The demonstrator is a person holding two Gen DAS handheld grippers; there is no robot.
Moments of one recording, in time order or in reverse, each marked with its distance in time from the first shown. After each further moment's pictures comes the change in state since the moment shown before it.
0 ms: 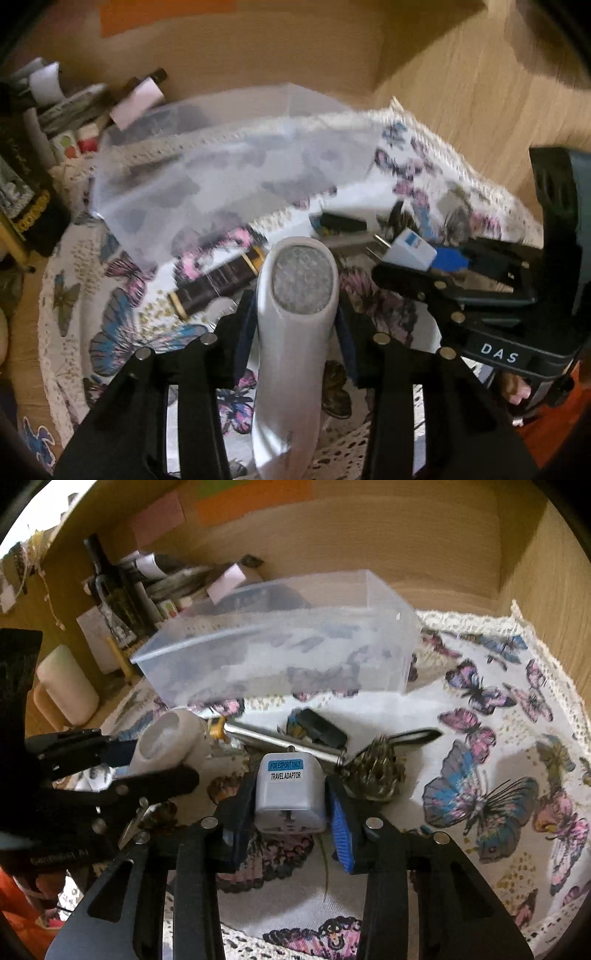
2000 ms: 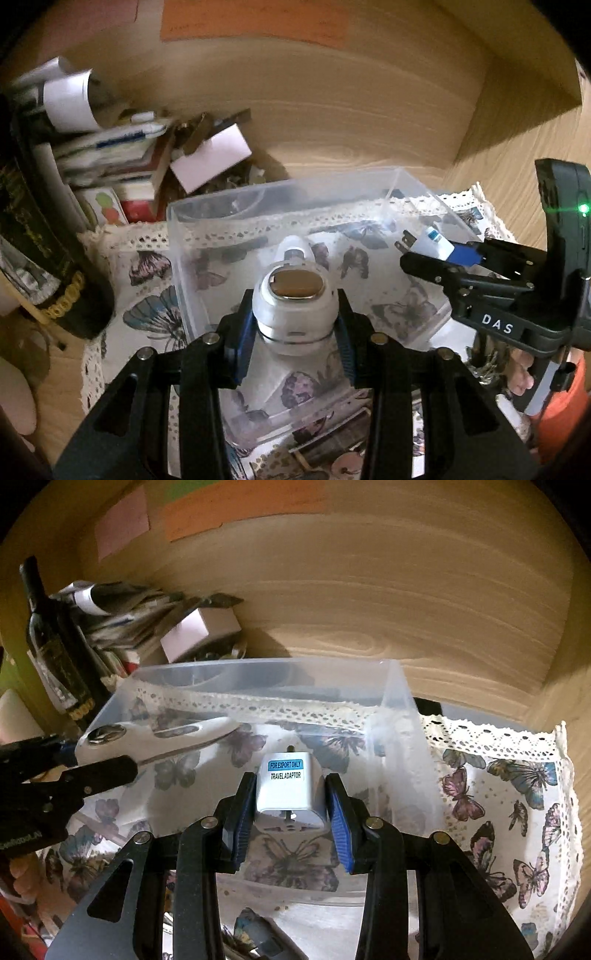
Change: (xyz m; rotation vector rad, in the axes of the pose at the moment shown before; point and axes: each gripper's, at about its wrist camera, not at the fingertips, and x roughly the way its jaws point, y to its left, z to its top) left arm 0.033 0.094 0.086 -0.132 -0.088 0.105; right arm 0.084 -0.014 0.122 -0.121 -0.003 -0.075
